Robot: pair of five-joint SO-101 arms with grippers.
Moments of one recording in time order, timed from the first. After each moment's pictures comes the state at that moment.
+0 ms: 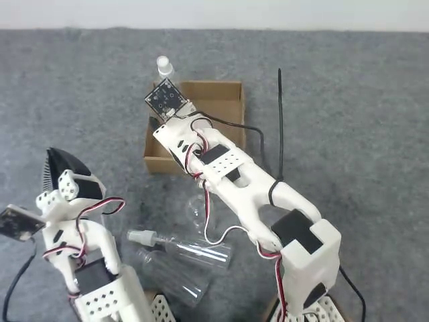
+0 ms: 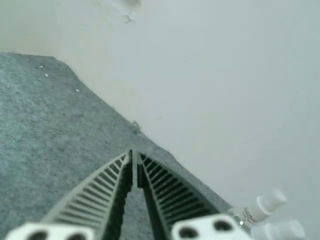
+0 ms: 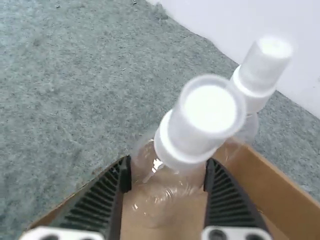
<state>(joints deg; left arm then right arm) -30.9 -103.5 97.2 23.0 35.7 -40.8 17.8 16.4 1.5 11.7</state>
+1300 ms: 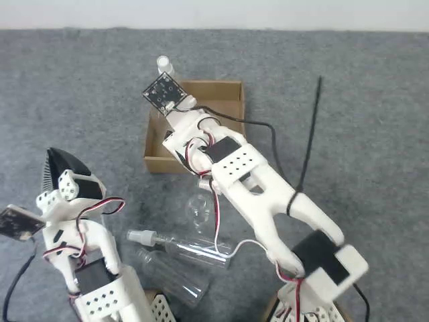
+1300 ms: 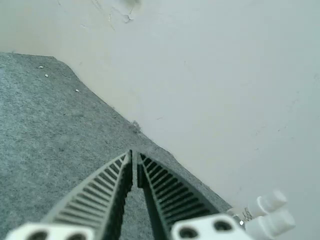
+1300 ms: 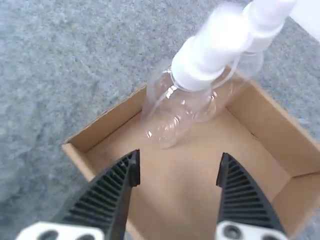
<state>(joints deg) -30.9 -103.5 97.2 23.0 35.7 -40.9 2.5 16.2 31.9 11.7</state>
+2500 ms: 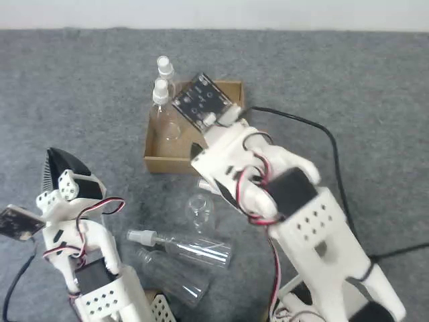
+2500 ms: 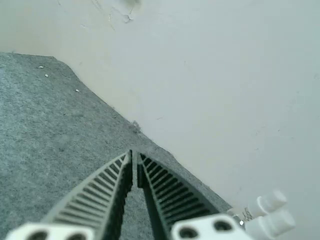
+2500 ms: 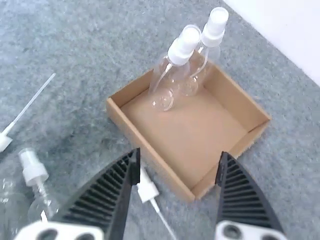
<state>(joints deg) -30.9 -103.5 97.2 23.0 35.7 -40.9 -34.7 16.2 67.6 11.7</state>
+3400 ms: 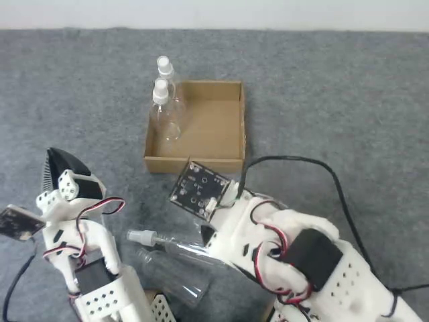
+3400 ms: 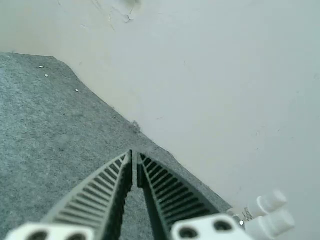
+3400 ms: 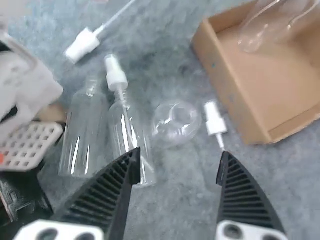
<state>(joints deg) -30.9 -103.5 97.2 23.0 35.7 -57.1 -54.2 29.8 86.3 9.9</state>
